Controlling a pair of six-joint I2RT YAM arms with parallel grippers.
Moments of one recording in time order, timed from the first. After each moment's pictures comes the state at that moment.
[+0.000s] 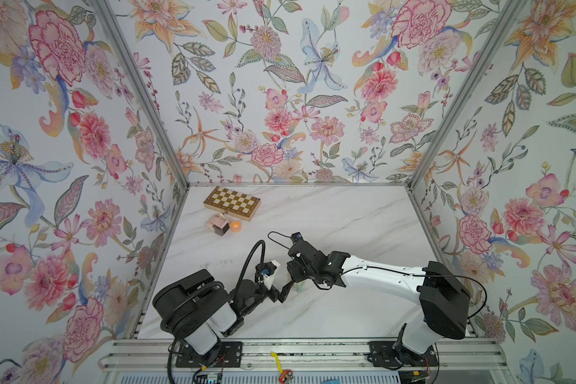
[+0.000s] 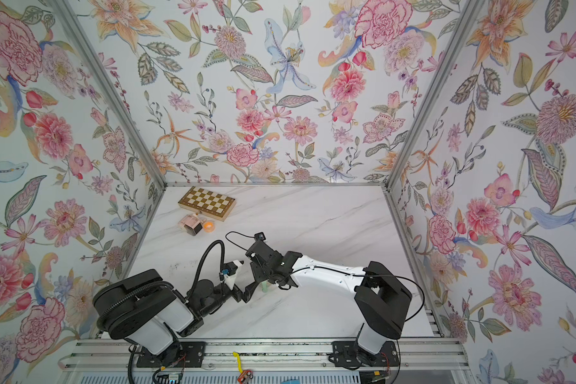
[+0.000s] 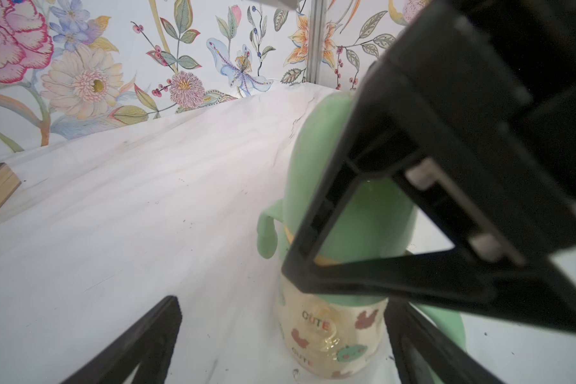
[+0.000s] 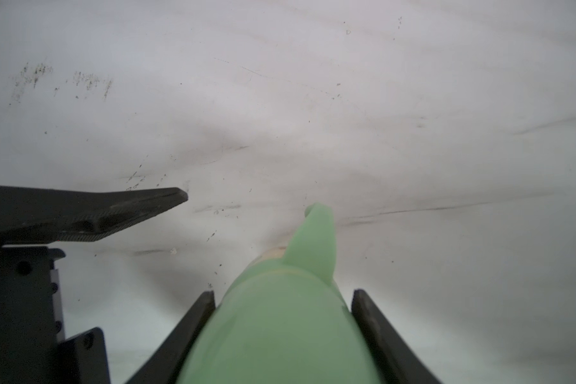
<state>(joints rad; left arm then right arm) -0.79 1.61 0.05 1.40 0.00 -0.03 1.06 1.68 1.13 -0.44 0.24 0.54</state>
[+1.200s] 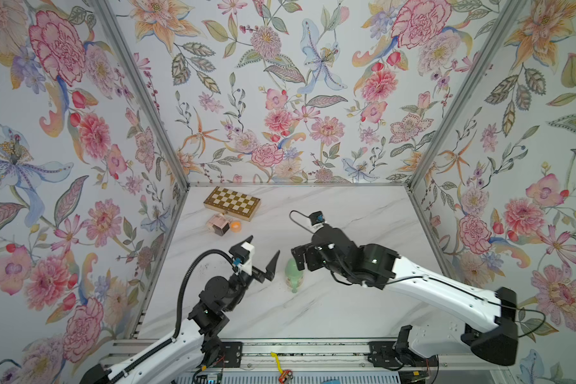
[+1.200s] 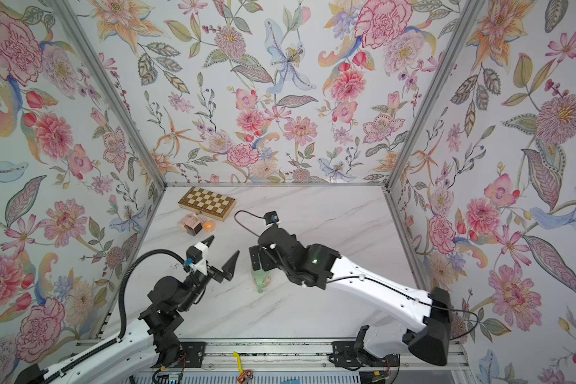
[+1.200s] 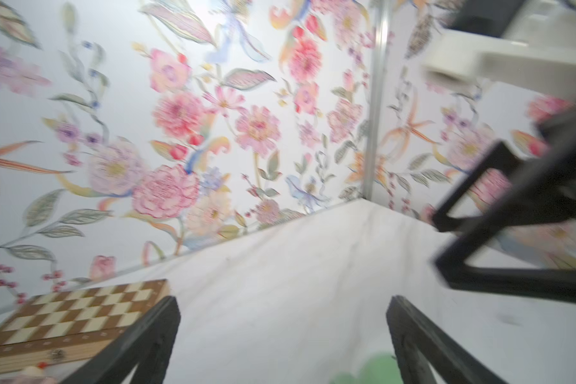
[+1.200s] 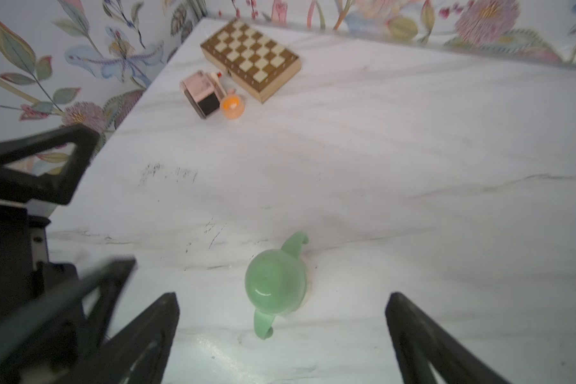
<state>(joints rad) -0.62 0.70 0.31 0.58 -0.20 0.03 1.01 1.26 1.27 -0.66 0.36 0.47</state>
